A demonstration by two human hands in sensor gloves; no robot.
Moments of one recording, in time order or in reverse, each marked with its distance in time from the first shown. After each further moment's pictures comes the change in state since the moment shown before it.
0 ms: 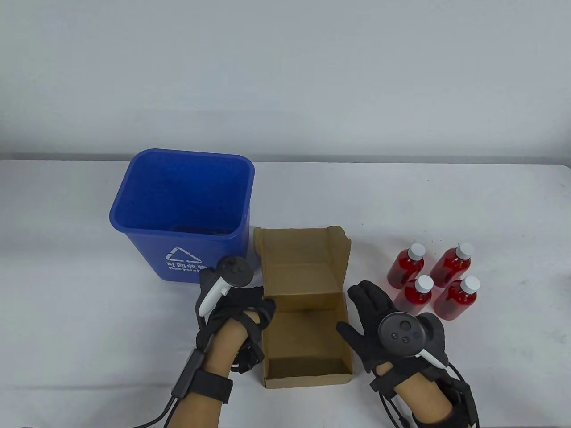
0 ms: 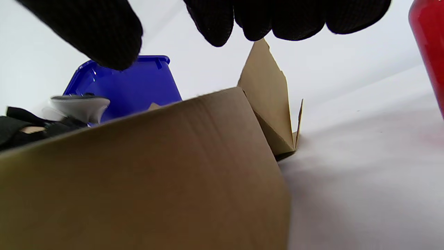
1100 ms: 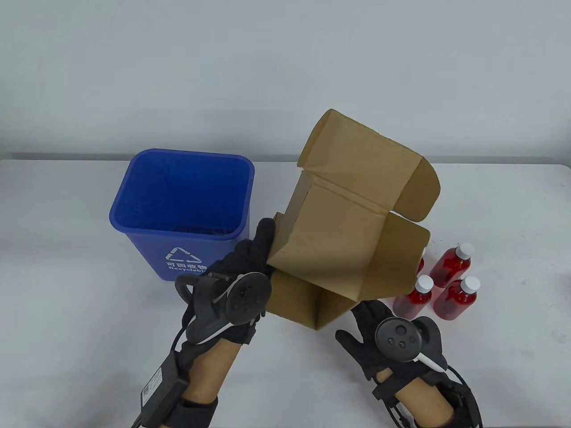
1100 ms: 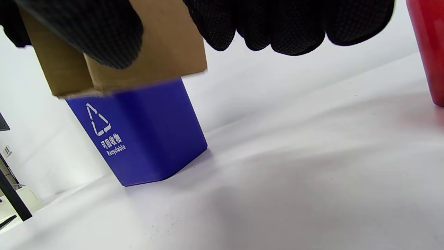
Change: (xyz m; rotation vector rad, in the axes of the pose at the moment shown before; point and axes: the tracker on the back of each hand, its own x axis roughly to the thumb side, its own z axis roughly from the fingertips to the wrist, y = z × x) left_hand 0.117 0.085 0.157 0.916 -0.427 -0.495; right_hand 0.002 0.008 0.004 0.062 0.000 0.007
